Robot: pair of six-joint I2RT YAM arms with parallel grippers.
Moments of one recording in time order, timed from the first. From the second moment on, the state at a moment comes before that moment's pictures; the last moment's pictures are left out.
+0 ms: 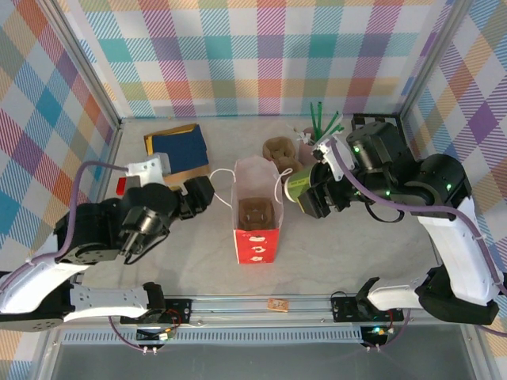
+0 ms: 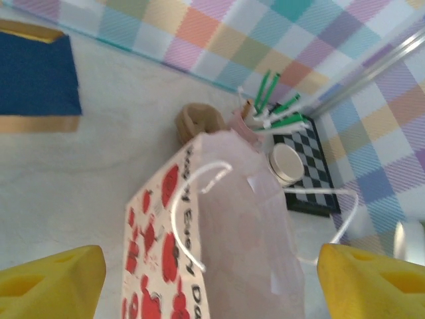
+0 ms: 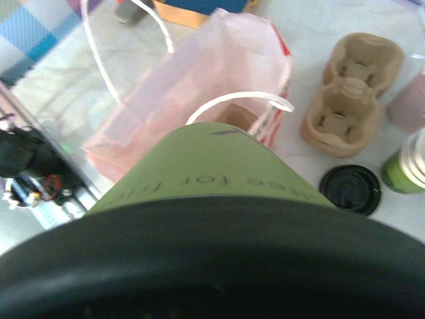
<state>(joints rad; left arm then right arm) -1.16 1.02 1.61 -1.22 -0.69 -1.01 0.81 1.29 2.05 -1.55 -0.10 0.11</state>
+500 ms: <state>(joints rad) -0.72 1.44 1.84 -1.21 -0.18 -0.59 0.92 1.33 2.02 -1.36 -0.25 0.20</state>
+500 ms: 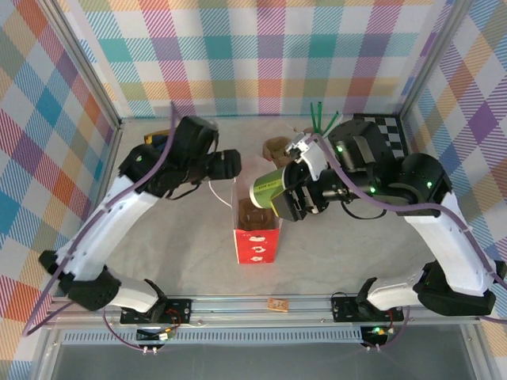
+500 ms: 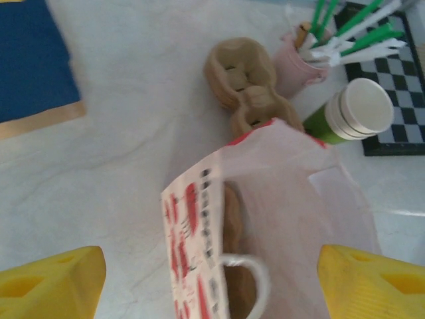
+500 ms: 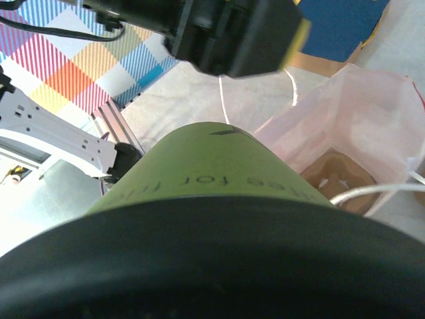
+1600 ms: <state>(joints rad) -0.65 1.90 2.07 -1.35 -0.13 -0.32 0.92 1.34 1.92 -1.31 -0.15 0.23</state>
